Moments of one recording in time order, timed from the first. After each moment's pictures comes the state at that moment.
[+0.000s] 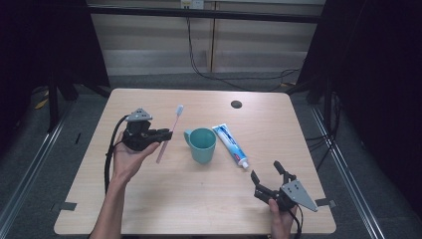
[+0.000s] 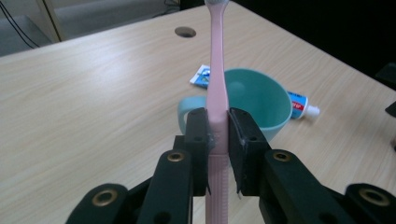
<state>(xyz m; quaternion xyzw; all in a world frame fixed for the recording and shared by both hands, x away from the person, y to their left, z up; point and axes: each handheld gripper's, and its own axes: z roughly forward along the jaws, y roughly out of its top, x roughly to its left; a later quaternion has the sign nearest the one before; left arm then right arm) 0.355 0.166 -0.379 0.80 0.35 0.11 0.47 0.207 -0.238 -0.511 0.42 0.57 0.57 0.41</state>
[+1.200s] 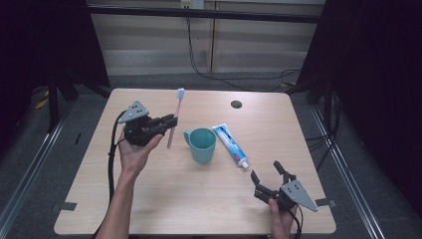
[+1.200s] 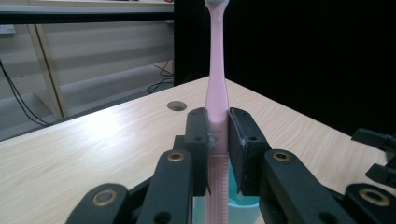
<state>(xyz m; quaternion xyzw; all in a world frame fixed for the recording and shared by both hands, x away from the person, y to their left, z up) 0.353 0.158 -0.364 0.74 0.30 0.15 0.59 0.207 -0.238 -0.511 0.42 0.57 0.57 0.41</state>
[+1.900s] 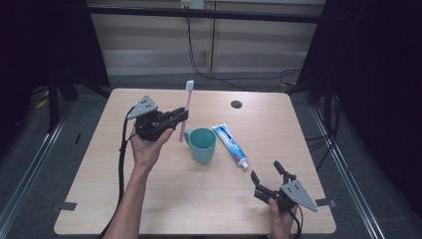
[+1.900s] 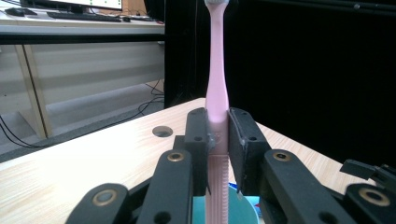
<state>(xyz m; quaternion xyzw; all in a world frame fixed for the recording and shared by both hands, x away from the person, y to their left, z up) 0.360 0.130 -0.358 0.72 0.29 0.15 0.62 0.207 -0.238 -0.511 0.42 0.57 0.57 0.41</state>
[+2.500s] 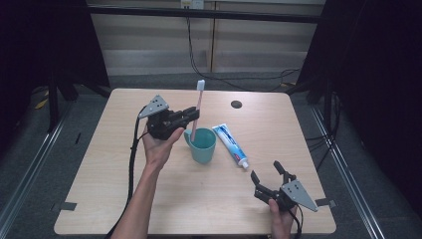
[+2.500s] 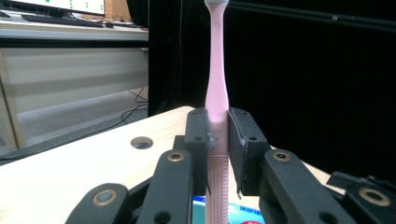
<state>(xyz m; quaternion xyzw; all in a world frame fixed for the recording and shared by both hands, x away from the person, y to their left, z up) 0.368 0.107 -0.365 0.70 0.27 0.12 0.65 0.207 -0.238 -0.511 0.42 0.57 0.57 0.41</state>
